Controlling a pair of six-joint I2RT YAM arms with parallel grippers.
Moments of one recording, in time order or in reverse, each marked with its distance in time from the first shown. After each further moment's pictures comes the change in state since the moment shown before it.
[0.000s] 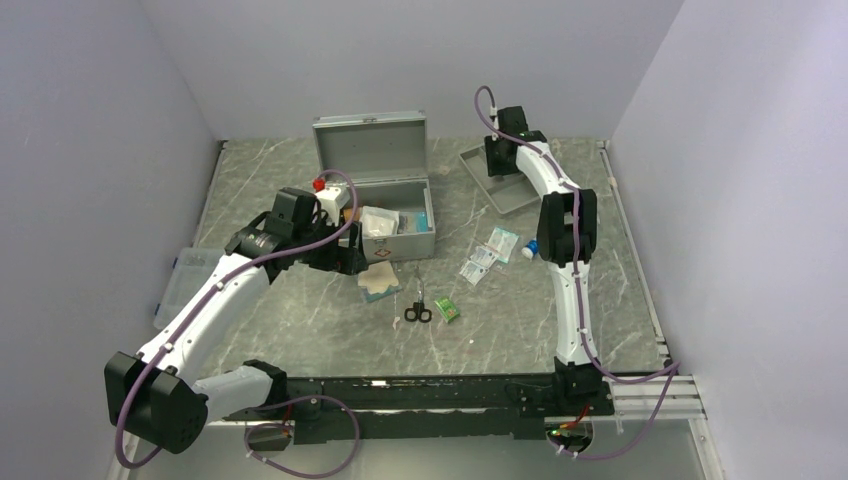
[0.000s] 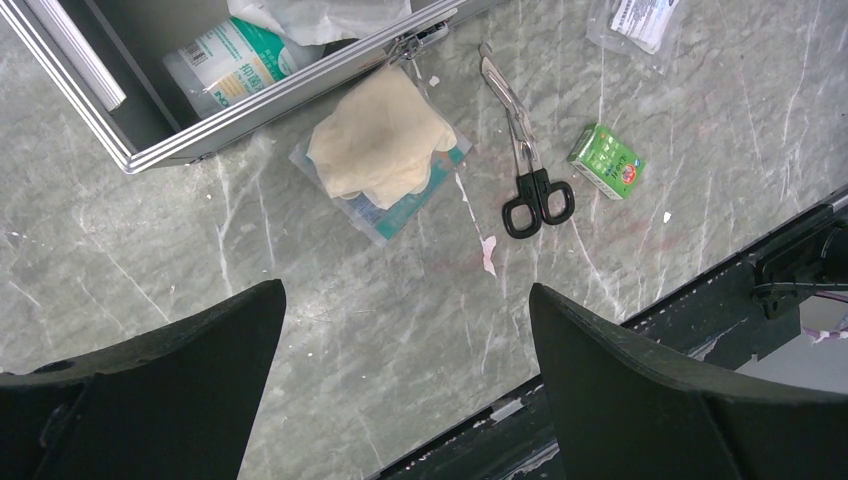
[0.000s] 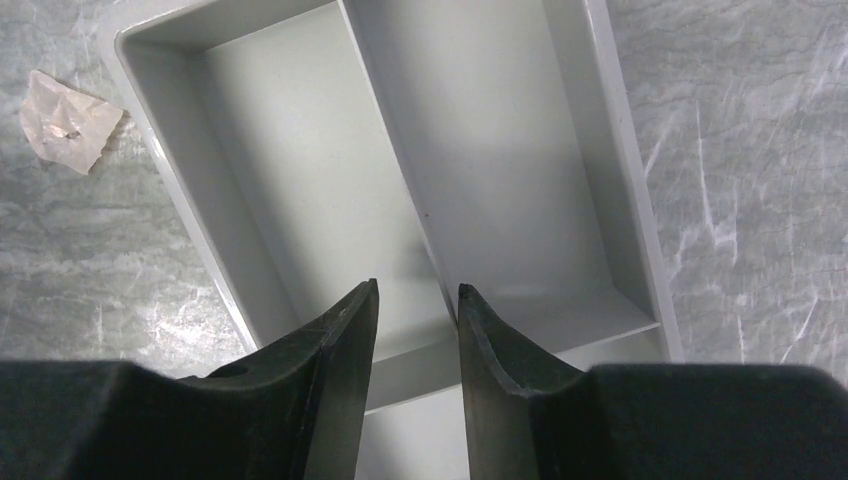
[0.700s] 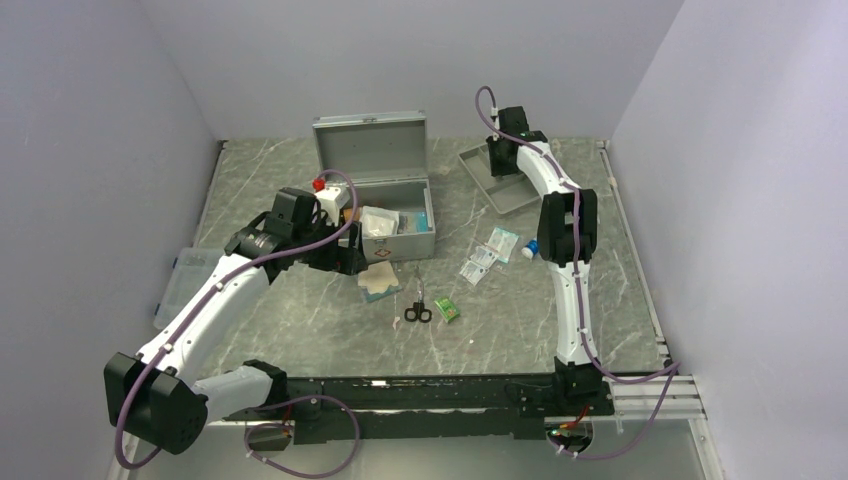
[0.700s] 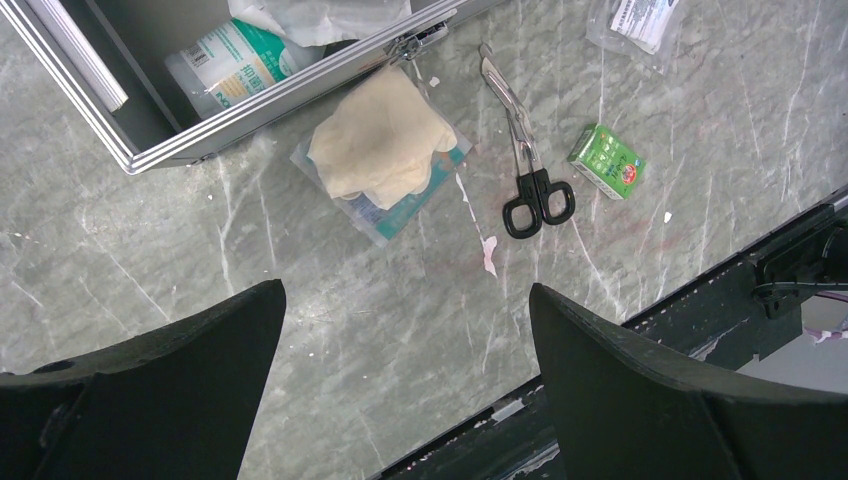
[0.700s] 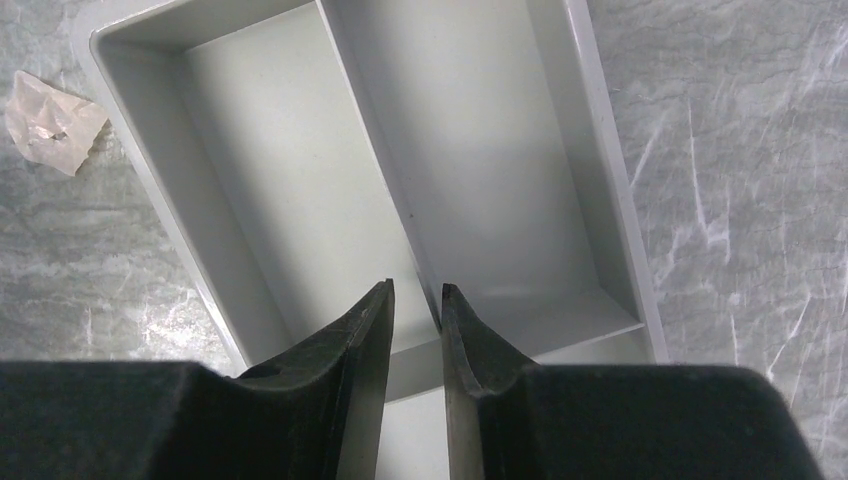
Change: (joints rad) left arm 0.000 -0.003 0.000 0.000 -0.002 0.003; right arm -0.001 0.002 0.000 0.000 0.004 -0.003
